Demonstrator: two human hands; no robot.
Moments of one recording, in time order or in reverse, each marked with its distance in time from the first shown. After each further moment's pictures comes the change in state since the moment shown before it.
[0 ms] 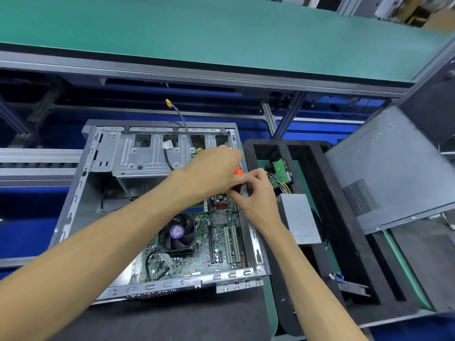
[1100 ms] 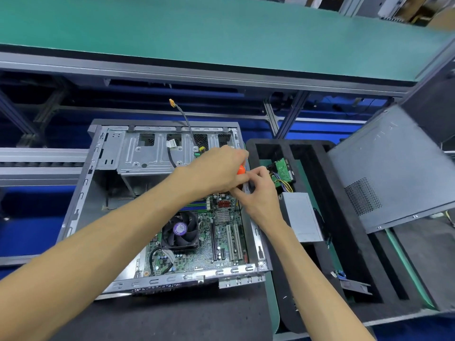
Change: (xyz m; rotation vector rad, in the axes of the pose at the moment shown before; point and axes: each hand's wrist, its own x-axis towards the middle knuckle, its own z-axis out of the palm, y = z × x) left_hand 0.002 0.000 -0.002 -0.054 -0.096 0.049; right_hand 0.001 0.002 0.002 -0.016 -0.015 0.021
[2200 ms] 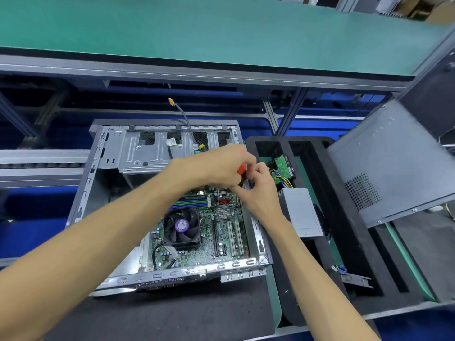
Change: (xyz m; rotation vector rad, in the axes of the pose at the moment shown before) left_hand 0.000 -0.001 -0.009 -0.149 -0.182 0.116; right_hand 0.000 0.002 0.000 -0.032 0.010 0.021
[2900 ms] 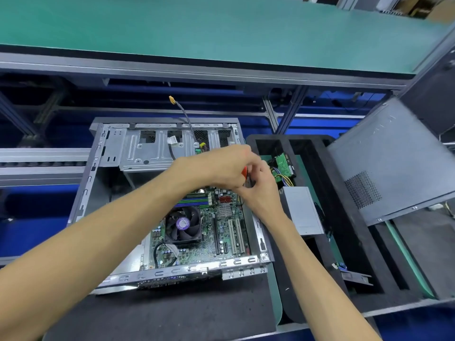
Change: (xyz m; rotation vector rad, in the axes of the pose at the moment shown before) left_hand -0.002 0.007 0.001 0.019 -0.026 0.014; right_hand 0.000 0.000 0.001 -0.024 -0.001 0.015
